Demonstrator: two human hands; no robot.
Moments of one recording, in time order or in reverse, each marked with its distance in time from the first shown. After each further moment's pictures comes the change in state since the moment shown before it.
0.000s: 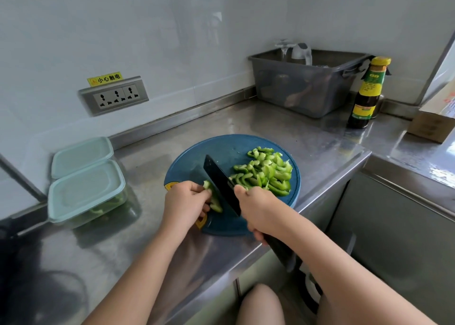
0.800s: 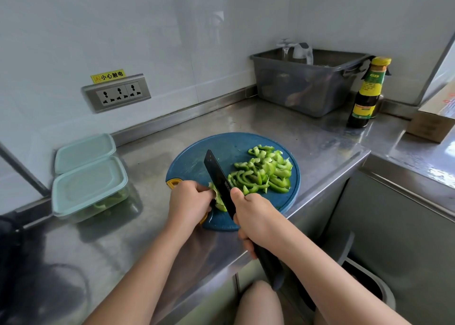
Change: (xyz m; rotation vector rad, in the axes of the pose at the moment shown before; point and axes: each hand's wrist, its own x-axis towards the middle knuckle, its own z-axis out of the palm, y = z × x) left_hand -0.011 0.009 0.001 0.105 0.023 -0.012; right_hand -0.032 0.000 0.017 0.196 0.074 -0.071
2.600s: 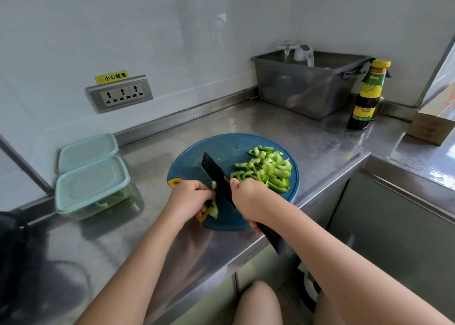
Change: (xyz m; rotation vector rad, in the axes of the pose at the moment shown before) left_hand 0.016 -0.011 -0.006 0.002 -0.203 0.000; right_hand 0.031 -0.020 -0.008 -0.358 -0.041 0.078
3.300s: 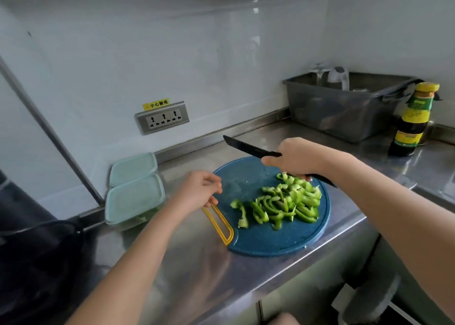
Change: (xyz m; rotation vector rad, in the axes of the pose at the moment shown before) left_hand 0.004 0.038 -0.058 -0.041 0.064 0.041; right_hand 0.046 -0.017 -0.114 -0.402 0.156 -0.390
